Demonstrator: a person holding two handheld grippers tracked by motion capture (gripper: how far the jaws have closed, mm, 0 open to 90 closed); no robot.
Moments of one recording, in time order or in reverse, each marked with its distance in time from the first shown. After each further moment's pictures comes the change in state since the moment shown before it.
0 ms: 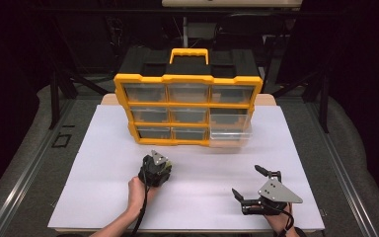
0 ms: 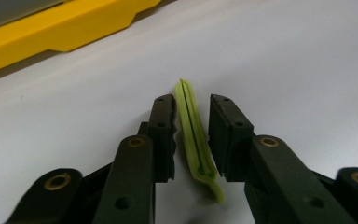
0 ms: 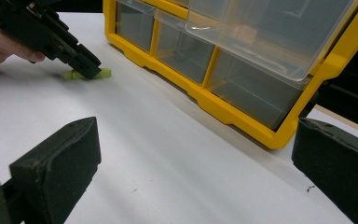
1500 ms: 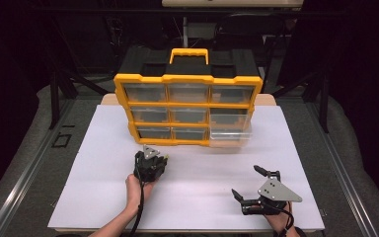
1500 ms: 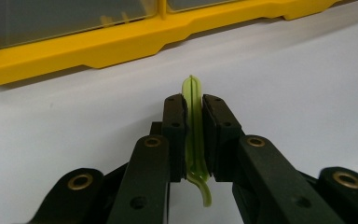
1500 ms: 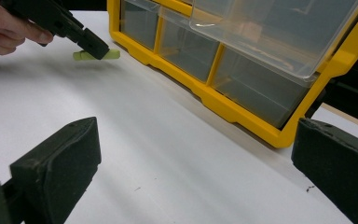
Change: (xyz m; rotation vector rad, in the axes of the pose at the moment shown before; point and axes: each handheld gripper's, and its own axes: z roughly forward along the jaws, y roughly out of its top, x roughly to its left) left arm 0.016 0.006 -0.009 -0.092 -0.019 -0.142; right arm -0.001 -0.001 0.001 0.010 0.020 0.004
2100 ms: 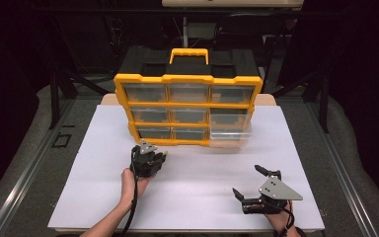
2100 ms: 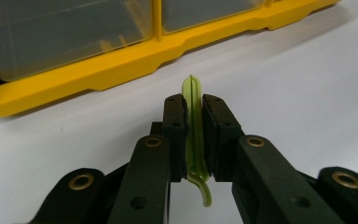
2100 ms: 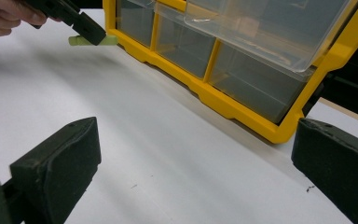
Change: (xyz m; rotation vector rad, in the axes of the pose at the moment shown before) left arm 0.013 0.017 -0.011 0.002 -0.065 0.068; right arm -0.003 -0.001 0.001 0.009 -0.005 0.017
